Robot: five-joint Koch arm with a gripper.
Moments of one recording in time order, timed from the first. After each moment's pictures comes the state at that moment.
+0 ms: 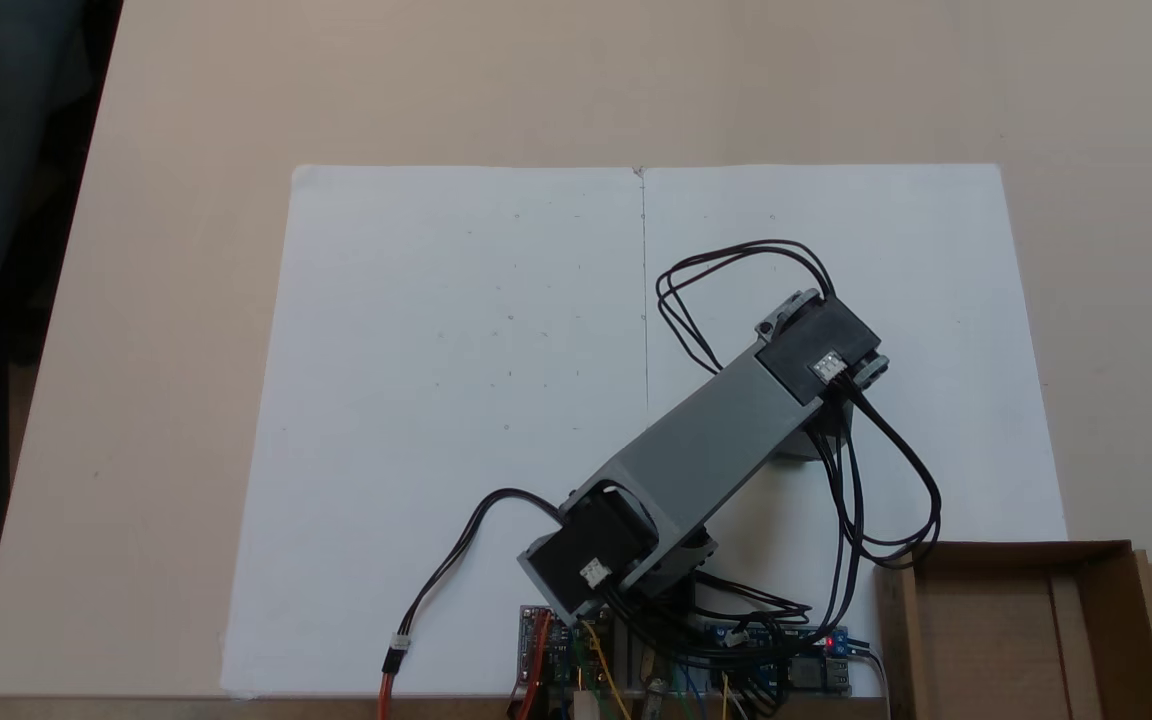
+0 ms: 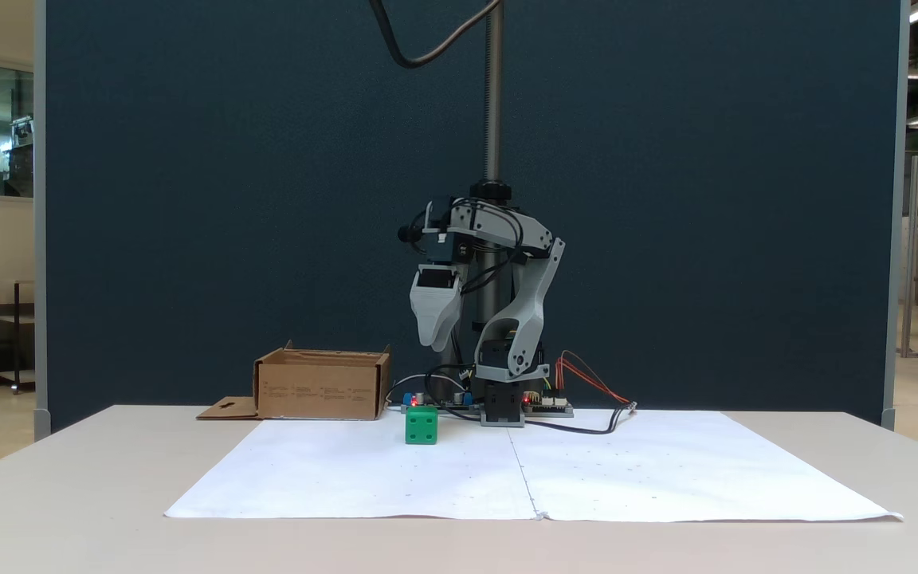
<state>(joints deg) 51.0 115.8 104.8 67.0 -43.7</state>
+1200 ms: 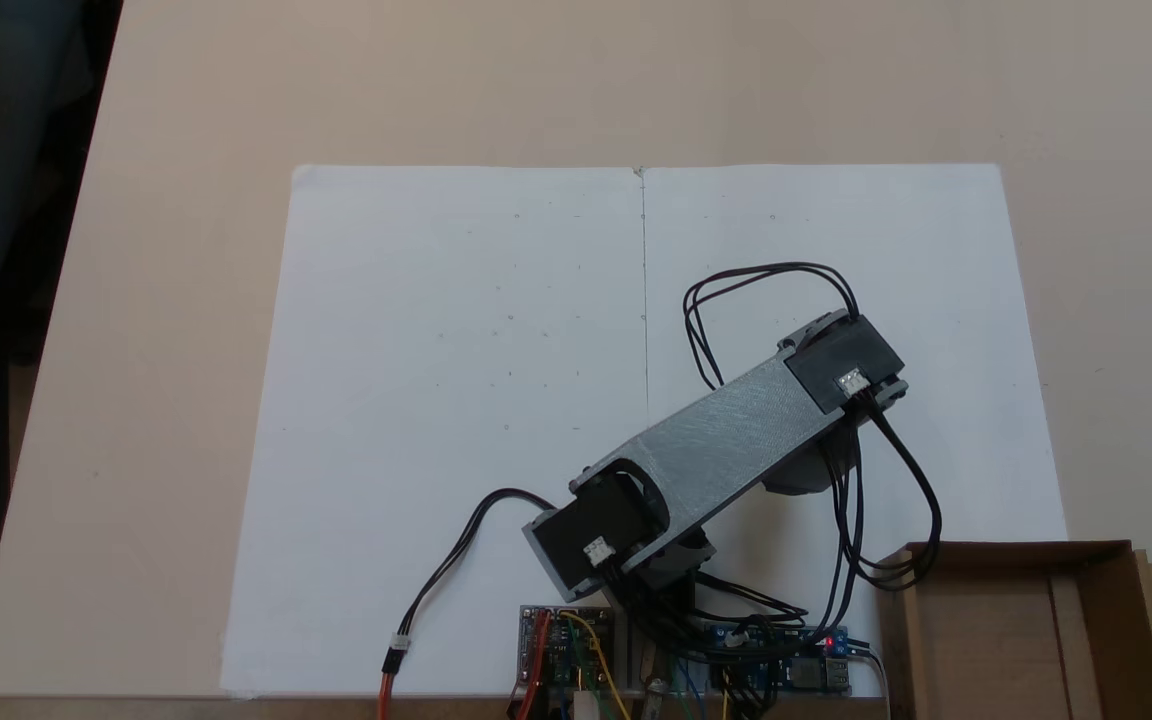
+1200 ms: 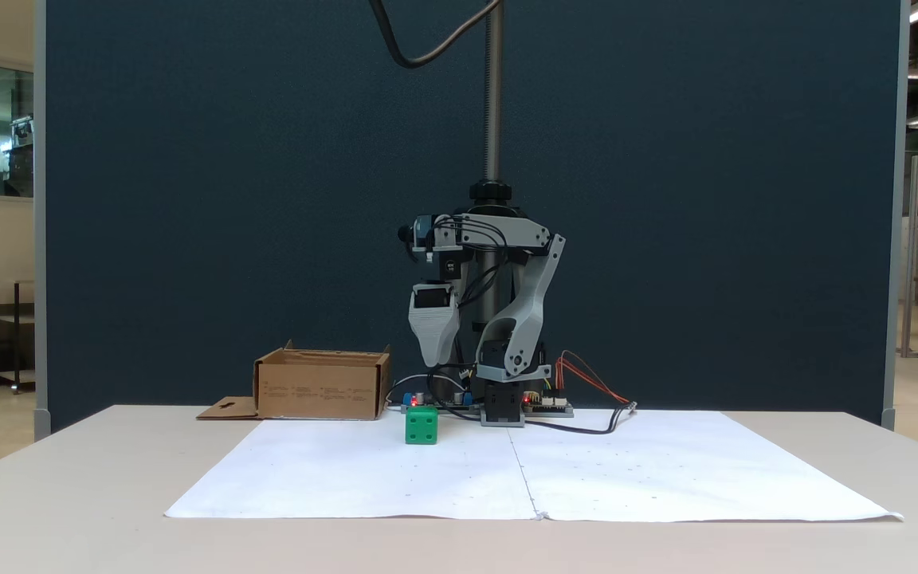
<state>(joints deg) 55.8 112.8 110.2 67.9 -49.8</state>
